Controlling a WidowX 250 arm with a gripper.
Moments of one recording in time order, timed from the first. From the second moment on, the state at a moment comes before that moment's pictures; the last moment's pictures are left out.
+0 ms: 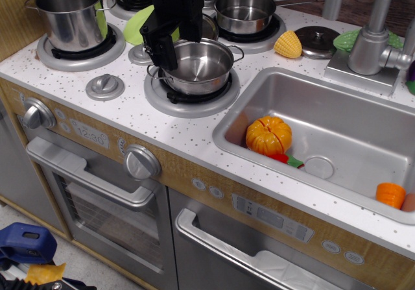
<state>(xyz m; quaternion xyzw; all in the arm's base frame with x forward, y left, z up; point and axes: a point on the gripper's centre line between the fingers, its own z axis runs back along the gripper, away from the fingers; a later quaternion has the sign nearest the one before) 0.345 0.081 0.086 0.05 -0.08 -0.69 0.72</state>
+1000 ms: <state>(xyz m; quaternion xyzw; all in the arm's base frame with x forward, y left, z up) 0.353 0.088 0.042 -0.02 -0.07 -0.65 0.76</state>
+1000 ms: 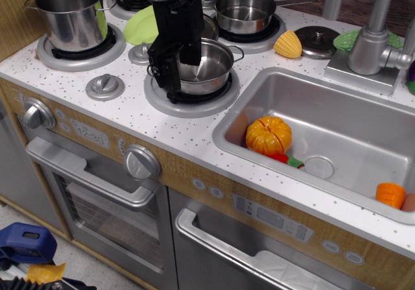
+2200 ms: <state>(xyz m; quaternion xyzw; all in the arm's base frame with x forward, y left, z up) 0.348 0.093 0.032 0.06 -0.05 -0.66 0.74</state>
